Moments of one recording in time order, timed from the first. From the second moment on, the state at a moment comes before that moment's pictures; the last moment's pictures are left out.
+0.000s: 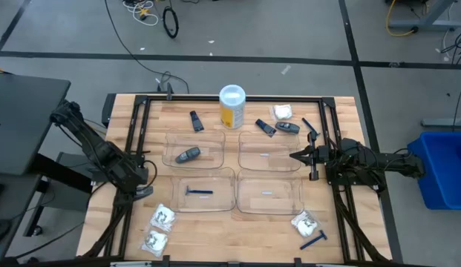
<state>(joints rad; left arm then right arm) -0.72 0.78 0.78 -1.20 0.22 -0.91 -0.06 0.03 0.01 0.02 -0.05 -0.17</state>
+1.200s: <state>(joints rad) -0.50 0.78 0.79 -1.19 0.08 -0.57 -0.06 0.03 0.01 0.02 -0.06 -0.17</state>
